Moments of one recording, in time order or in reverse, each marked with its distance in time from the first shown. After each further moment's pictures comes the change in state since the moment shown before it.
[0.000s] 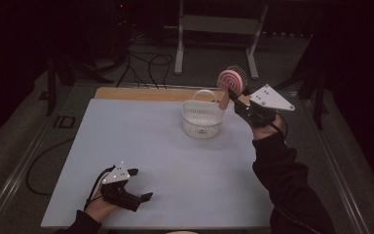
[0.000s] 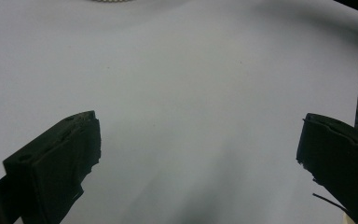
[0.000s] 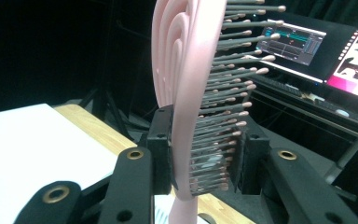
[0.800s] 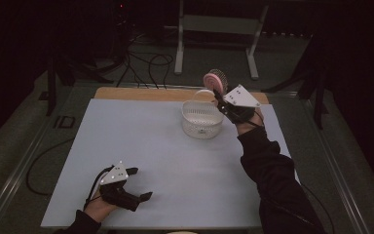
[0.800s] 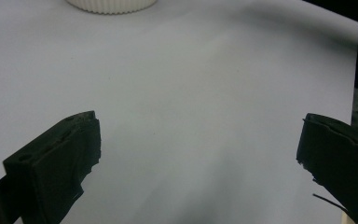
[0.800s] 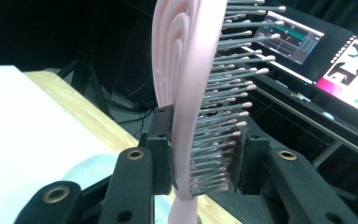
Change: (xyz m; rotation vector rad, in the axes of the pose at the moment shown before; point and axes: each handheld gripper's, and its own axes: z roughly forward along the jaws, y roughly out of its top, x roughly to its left) left arm 0.000 0.000 -0.003 -0.034 0.003 0.012; right arm 0.023 -0.022 0.052 0.075 -0.039 -0.146
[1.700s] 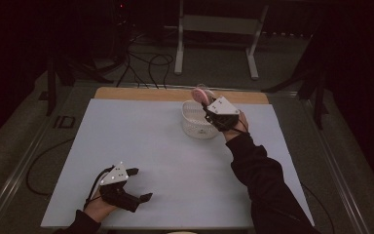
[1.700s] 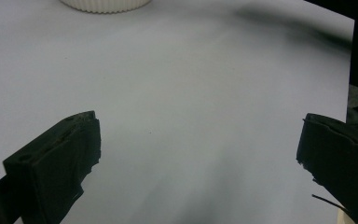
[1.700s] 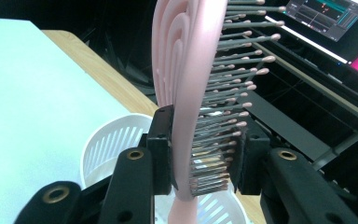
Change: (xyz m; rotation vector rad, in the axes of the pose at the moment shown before) left arm 0.000 -0.001 0.000 0.002 -0.018 0.009; right arm 0.036 -0.034 0.032 0.096 0.066 -0.025
